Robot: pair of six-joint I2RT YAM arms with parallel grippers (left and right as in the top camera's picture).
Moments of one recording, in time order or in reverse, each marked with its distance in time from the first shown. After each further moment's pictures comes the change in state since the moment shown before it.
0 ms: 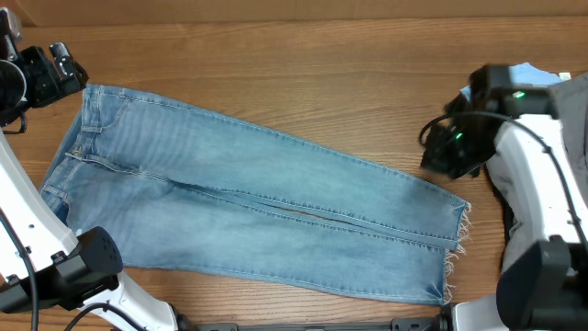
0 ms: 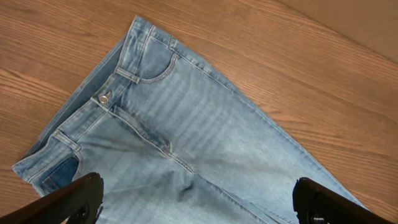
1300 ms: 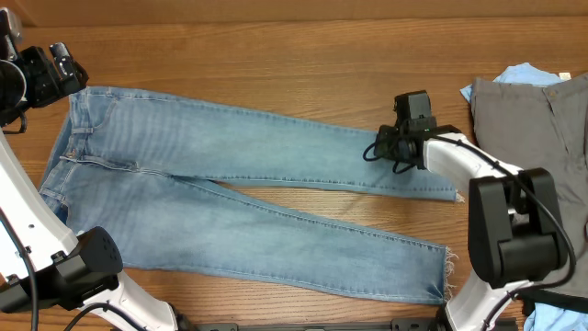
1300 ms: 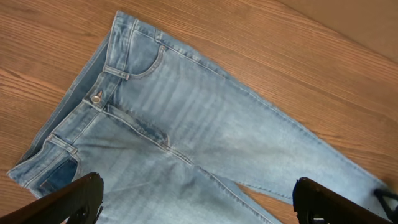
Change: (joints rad) left arm 0.000 0.000 0.000 0.000 0.000 0.000; right arm 0.208 0.262 -0.246 0.933 0.291 0.142
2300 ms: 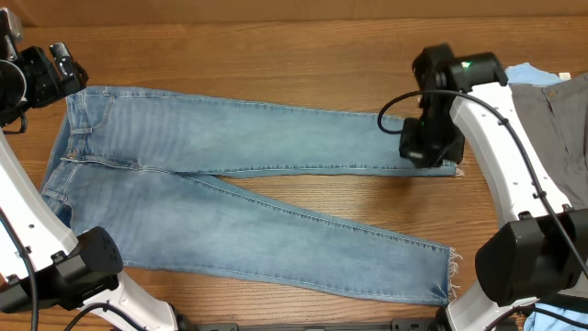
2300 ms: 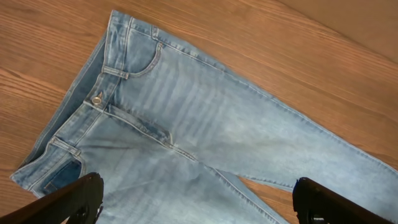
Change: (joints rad) left arm 0.000 0.000 0.000 0.000 0.000 0.000; right arm 0.004 -0.109 0.575 -1.268 0.007 0.050
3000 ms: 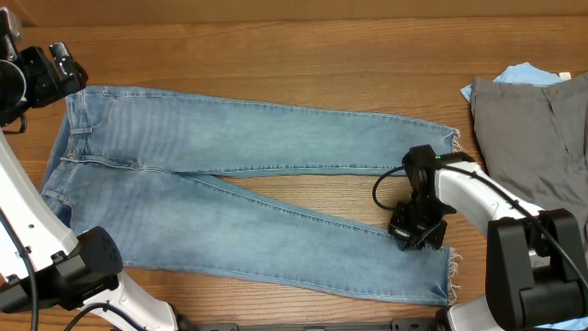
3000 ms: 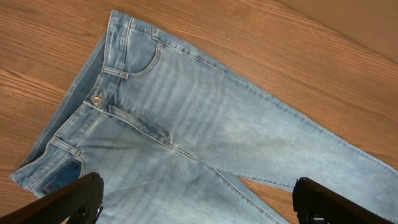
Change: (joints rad) left arm 0.000 0.000 0.000 0.000 0.000 0.000; right arm 0.000 -0.124 -0.806 0.499 -0.165 0.153
